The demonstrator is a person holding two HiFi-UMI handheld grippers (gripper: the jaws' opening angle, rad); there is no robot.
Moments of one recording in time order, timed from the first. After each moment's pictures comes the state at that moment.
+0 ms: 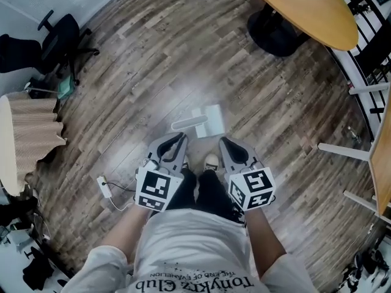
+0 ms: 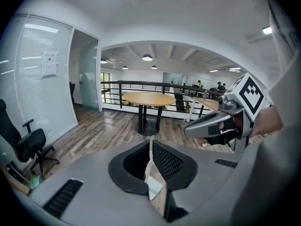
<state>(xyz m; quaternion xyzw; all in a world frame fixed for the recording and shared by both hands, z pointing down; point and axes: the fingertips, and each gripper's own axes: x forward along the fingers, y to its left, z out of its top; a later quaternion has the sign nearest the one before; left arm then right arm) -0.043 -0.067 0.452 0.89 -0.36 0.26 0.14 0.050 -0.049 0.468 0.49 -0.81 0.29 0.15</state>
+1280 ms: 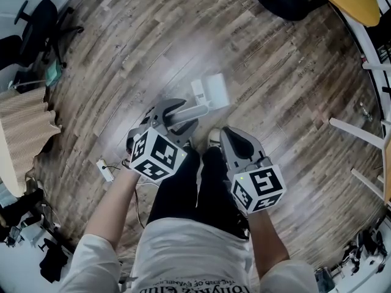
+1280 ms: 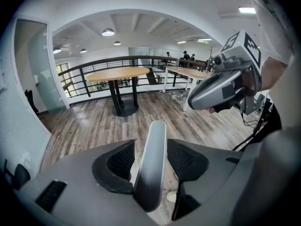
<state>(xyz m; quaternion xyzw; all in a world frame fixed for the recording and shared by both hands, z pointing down) -0.012 -0.110 0.599 0.89 -0.16 0.42 0.09 0.052 -0.072 0.551 0.49 -0.78 0.35 0.14</state>
